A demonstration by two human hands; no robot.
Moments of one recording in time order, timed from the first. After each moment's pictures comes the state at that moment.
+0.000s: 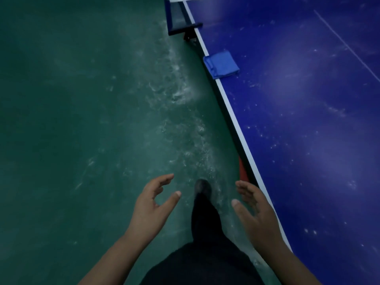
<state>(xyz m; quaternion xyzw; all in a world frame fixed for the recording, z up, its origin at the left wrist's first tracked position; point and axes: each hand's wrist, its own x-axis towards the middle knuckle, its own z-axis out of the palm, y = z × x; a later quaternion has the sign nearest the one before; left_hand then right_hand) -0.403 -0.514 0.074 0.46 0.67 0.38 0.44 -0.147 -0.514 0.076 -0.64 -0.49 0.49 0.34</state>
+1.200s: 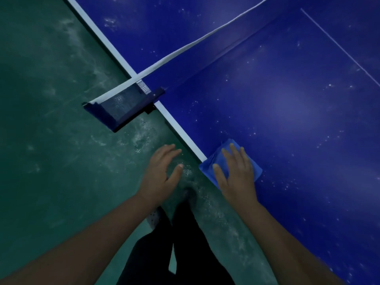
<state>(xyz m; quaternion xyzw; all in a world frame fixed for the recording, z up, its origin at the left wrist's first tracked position) -0.466 0.242 -0.054 0.76 0.46 0.20 0.42 -0.253 0.149 -0.047 -0.82 -0.50 0.23 0.16</state>
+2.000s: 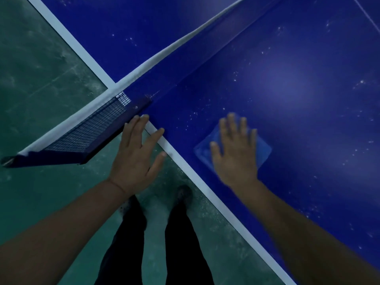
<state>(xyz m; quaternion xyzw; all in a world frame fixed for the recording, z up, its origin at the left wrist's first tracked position) -0.452 0.387 -0.132 0.88 0.40 0.15 0.22 -0.204 0.286 -0.119 -0.82 -0.56 0.09 -0.04</state>
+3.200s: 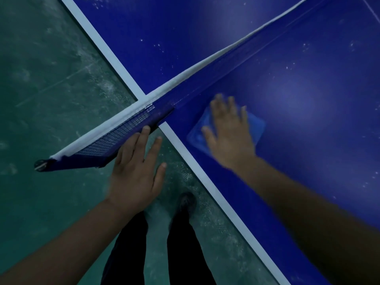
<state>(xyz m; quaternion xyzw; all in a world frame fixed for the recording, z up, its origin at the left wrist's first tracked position) -0.484 0.380 -0.113 0.86 0.49 0.06 0.14 -0.221 0.380 -0.114 -0.74 -0.67 0.09 -0.02</state>
